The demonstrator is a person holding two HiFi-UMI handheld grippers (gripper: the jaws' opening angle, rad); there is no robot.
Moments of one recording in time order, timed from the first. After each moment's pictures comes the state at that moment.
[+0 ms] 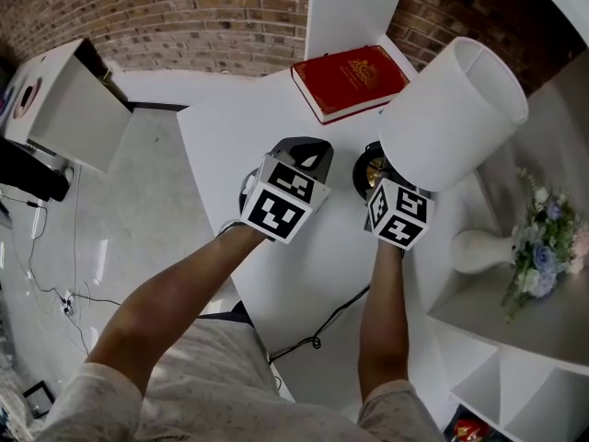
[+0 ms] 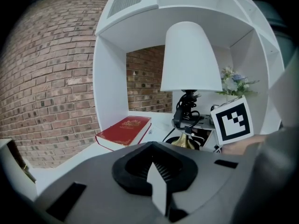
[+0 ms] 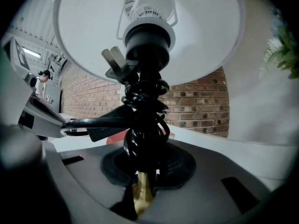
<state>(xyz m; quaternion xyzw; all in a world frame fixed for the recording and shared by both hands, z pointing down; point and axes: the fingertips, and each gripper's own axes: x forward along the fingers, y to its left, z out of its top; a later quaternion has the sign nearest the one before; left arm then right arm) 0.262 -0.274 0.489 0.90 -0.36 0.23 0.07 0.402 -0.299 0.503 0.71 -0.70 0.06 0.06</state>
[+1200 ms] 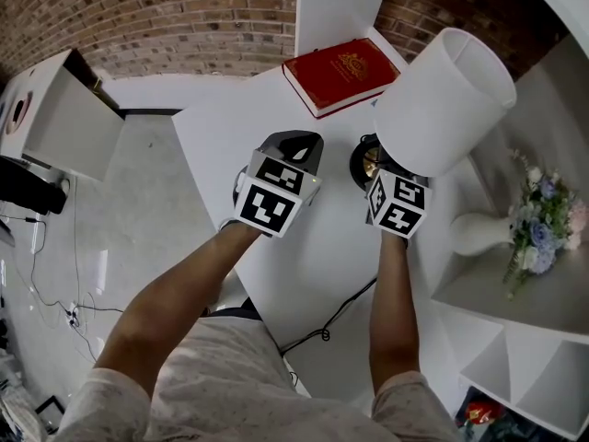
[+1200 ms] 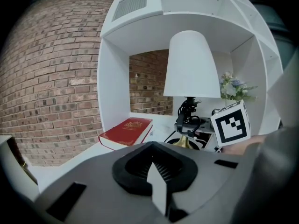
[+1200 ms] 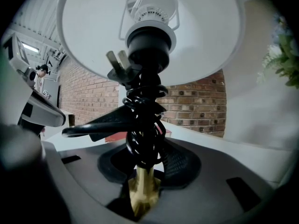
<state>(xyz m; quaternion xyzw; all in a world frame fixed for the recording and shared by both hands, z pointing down) 0.247 -0.274 0.477 0.91 -0.36 0.22 0.08 0.404 -0.293 0.504 0.72 -0.69 0.07 0.08</state>
